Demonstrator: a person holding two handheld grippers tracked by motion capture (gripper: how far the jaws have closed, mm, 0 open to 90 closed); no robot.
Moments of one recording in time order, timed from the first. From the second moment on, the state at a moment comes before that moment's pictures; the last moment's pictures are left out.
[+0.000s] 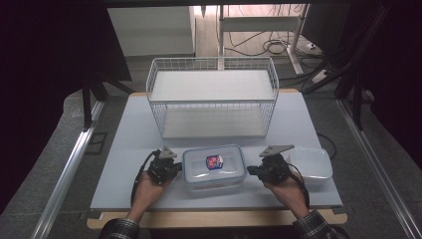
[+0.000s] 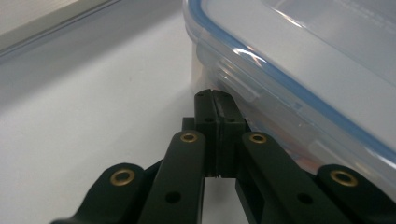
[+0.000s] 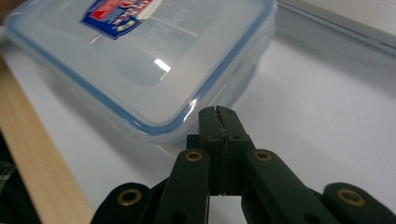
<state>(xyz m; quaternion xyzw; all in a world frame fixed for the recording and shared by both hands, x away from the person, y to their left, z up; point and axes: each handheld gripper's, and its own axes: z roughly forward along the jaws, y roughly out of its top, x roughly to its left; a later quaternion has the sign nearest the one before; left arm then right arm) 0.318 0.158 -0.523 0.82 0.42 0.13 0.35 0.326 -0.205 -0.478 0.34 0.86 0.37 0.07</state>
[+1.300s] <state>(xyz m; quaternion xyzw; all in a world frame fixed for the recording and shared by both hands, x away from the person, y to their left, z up) 0.271 0.199 -0.517 0.79 0.42 0.15 0.42 0.316 -0.221 -0.484 0.31 0.84 0.43 0.11</state>
